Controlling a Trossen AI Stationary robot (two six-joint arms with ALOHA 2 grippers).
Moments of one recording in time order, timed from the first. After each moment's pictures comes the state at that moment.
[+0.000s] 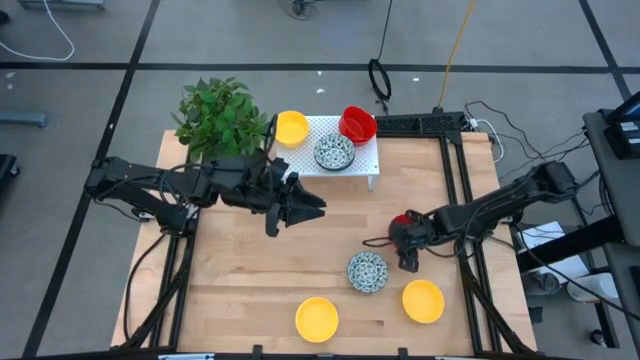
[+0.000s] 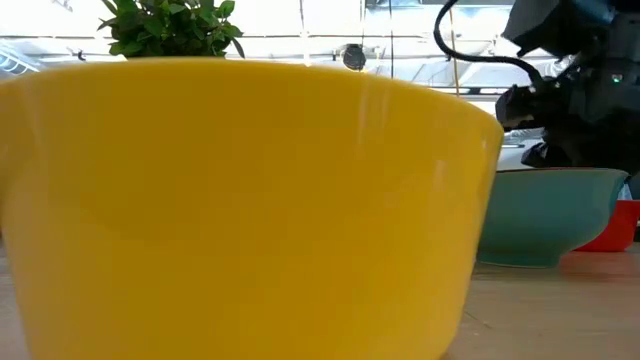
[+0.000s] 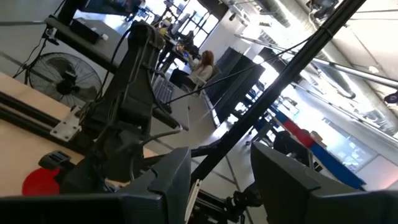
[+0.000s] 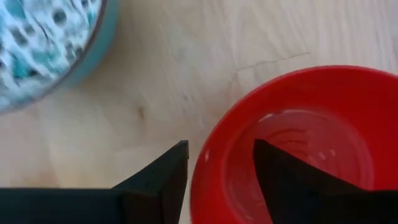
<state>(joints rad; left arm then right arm) -0.12 1.33 1.25 0.14 0.07 -0.66 0.29 1.25 0.57 -0.55 0.06 0.52</state>
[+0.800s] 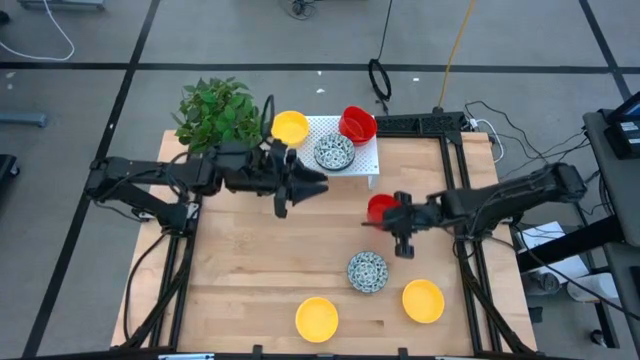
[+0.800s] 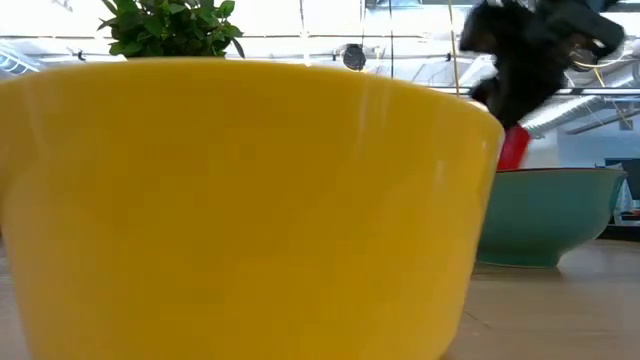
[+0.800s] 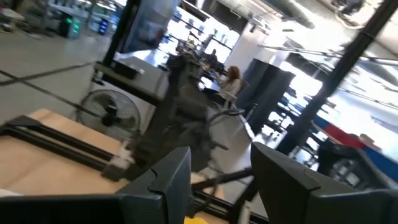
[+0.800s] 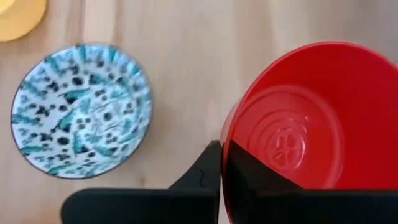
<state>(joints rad) 0.00 1.33 1.25 0.15 0.07 -0.50 0.17 1.14 0.80 -0.64 0.11 0.20</state>
